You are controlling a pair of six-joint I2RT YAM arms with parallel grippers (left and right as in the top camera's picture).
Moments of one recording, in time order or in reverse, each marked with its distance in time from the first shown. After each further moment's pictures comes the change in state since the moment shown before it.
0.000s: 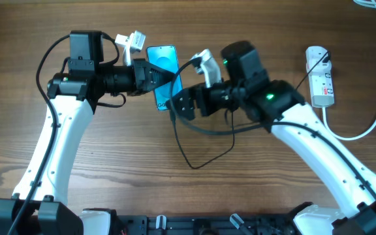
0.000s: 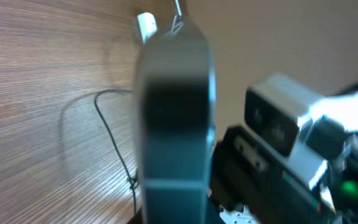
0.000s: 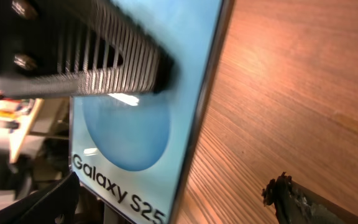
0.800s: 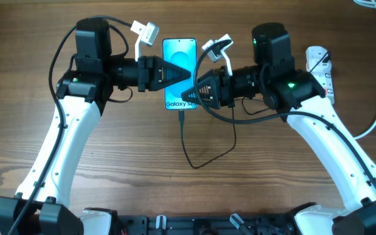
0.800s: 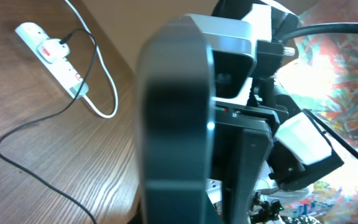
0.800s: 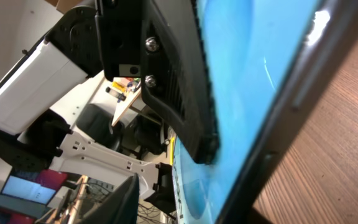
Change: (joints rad) left arm -0.064 -0.001 -0.003 0.298 0.304 0.000; right arm -0.138 0.000 0.006 0.150 -0.550 -0.032
